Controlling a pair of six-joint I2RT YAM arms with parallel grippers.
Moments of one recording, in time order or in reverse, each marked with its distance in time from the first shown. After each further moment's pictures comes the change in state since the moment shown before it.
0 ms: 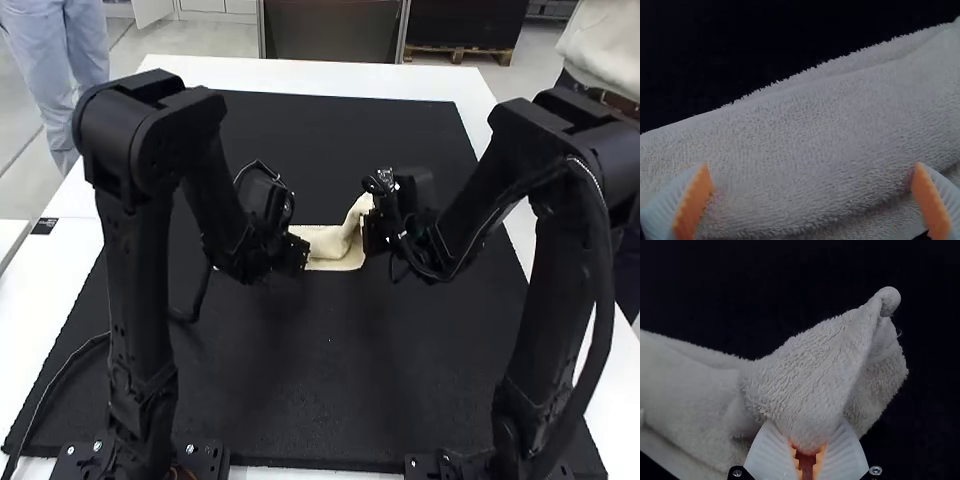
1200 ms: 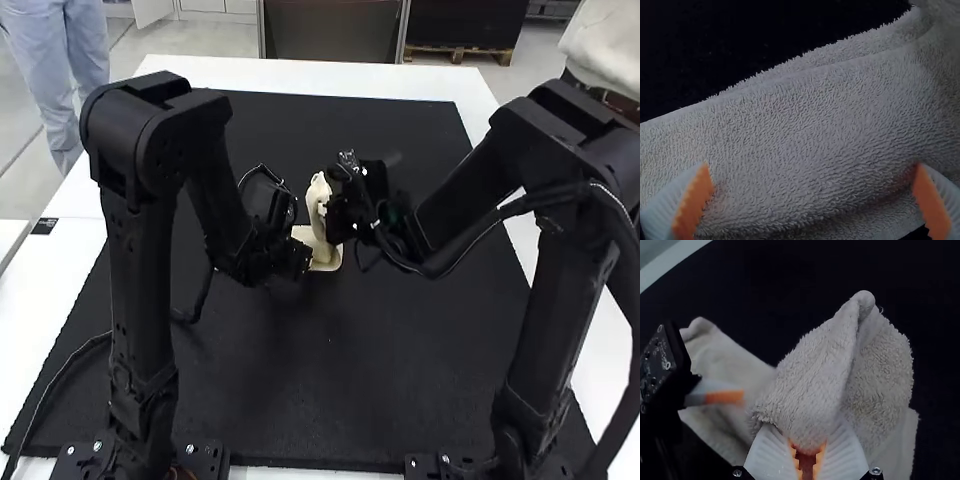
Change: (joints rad) left arm -0.006 0.008 0.000 -0.001 0.000 0.000; right arm 0.192 -0.048 0.111 -0.079 -0.044 0.056
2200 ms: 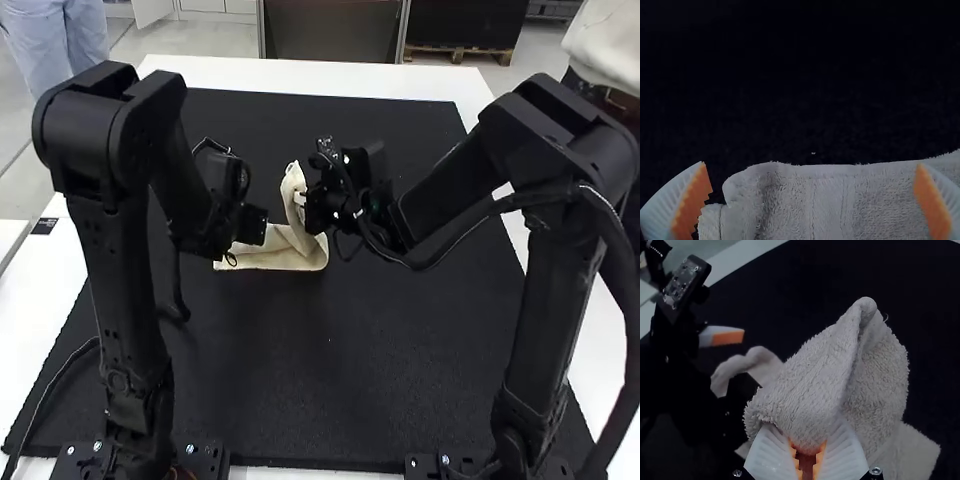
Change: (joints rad) left arm 0.284 -0.086 0.000 0.008 0.000 0.033; right arm 0.069 0.042 0.105 -0.009 -0.048 0.023
